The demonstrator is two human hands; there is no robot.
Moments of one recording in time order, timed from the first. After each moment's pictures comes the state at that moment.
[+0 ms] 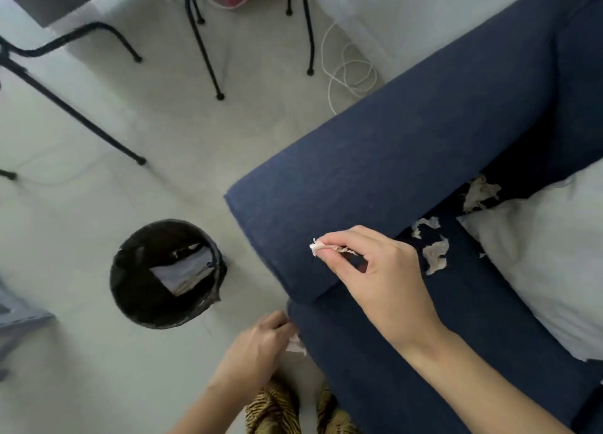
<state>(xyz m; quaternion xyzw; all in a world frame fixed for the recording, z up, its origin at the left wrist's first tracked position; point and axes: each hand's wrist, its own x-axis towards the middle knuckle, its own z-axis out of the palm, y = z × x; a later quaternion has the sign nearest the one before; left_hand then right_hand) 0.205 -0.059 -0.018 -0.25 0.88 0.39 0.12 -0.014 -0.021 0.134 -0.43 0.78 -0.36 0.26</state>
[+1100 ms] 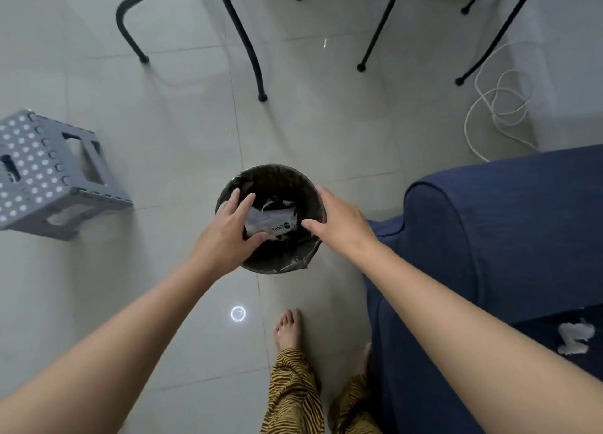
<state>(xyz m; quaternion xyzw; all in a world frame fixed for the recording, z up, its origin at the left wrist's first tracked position) 0.402 -0.234 -0.044 -0.60 0.70 0.38 0.07 0.183 -0.216 -0.026 -0.53 0.73 0.01 0.43</state>
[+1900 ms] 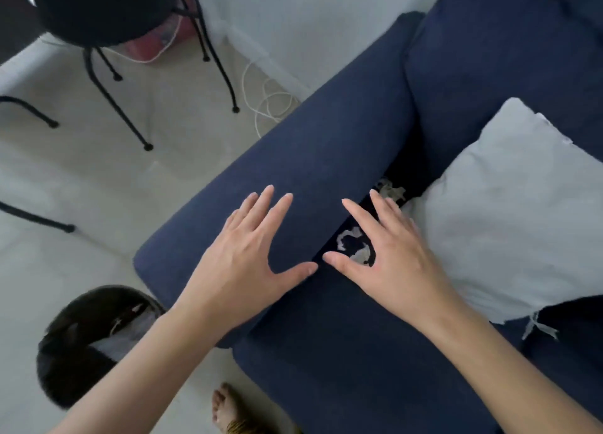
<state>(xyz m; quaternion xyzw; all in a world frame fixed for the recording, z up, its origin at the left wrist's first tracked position) 0.011 -0.119 0.159 -0.22 0.92 0.32 0.02 -0.128 0.047 0.181 -0.34 0.90 -0.10 0.24</state>
